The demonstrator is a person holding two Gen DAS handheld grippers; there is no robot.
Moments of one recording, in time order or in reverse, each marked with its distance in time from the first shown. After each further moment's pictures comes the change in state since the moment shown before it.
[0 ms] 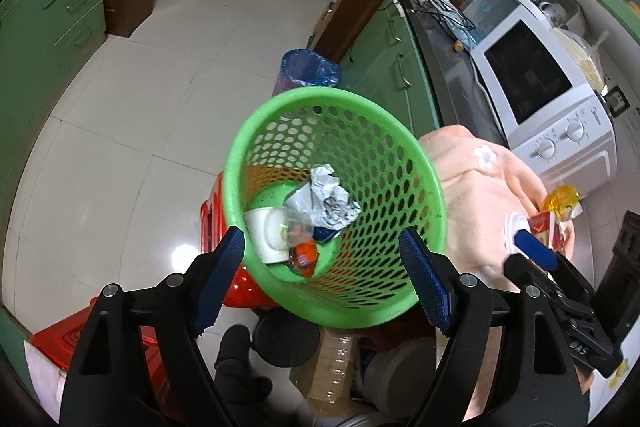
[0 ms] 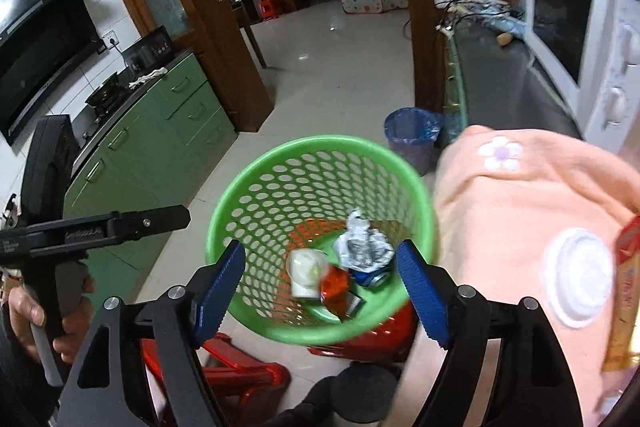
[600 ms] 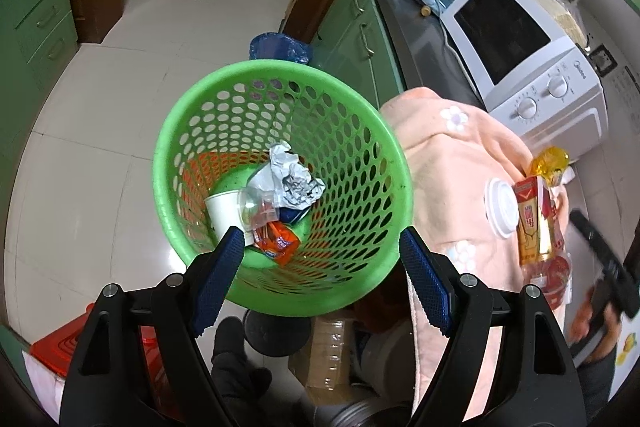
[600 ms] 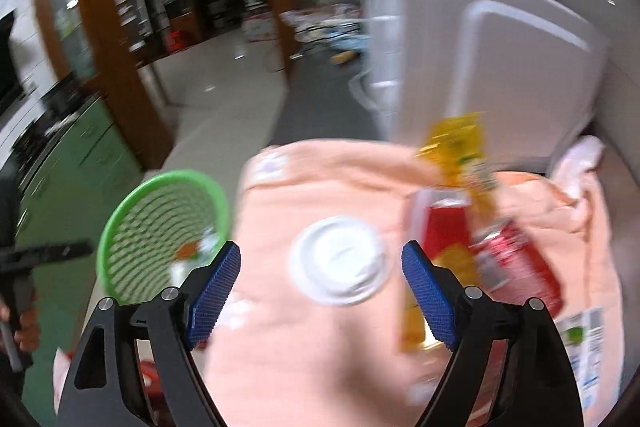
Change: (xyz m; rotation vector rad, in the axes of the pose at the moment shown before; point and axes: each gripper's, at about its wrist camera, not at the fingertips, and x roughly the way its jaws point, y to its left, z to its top) left arm 0.020 -0.048 -0.015 0.089 0.066 -0.031; right arm -0.101 -0.154 -0.011 0.166 -0.101 -0.348
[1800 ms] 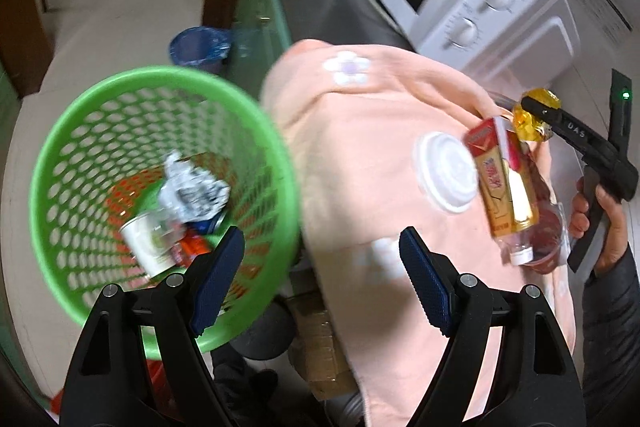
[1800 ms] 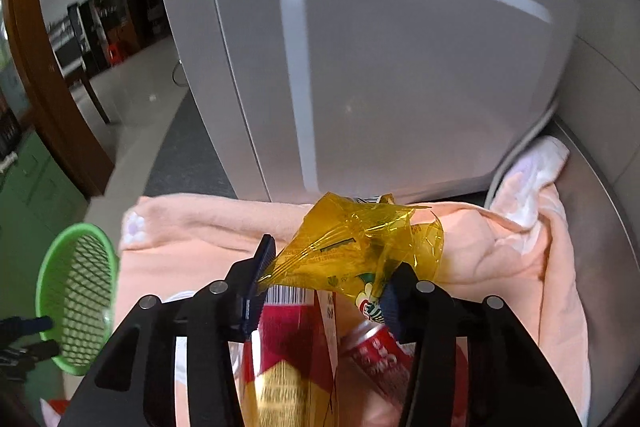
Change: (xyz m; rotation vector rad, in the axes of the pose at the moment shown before) left arm 0.062 -0.125 0.002 0.254 0.108 -0.099; right arm 0.048 -0.094 0.048 0.104 0.021 -0.118
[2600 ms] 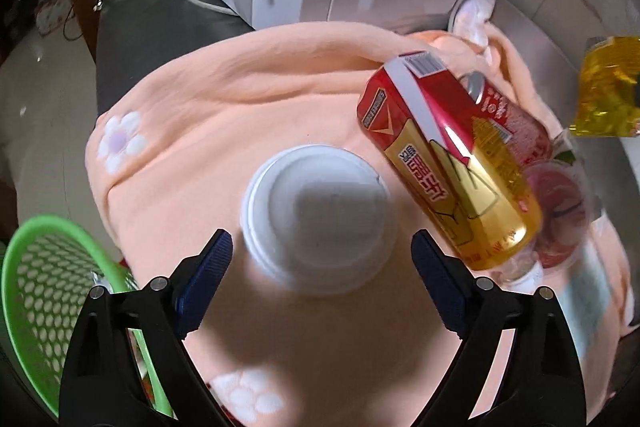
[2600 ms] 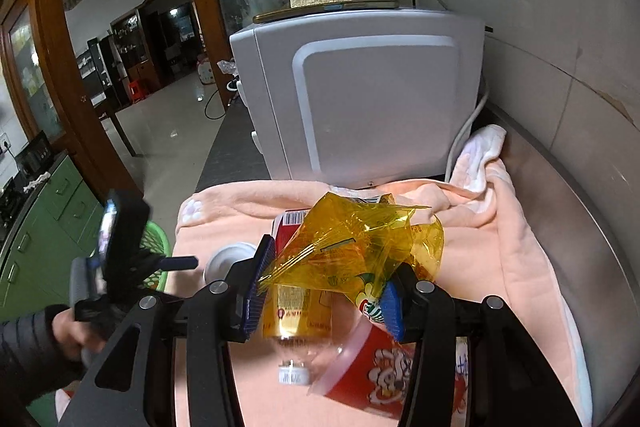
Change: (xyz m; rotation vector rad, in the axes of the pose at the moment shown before) left arm 0.100 -0.143 0.029 0.438 0.062 0.014; right arm -0.114 -0.018 -0.064 0.032 -0.125 0.071
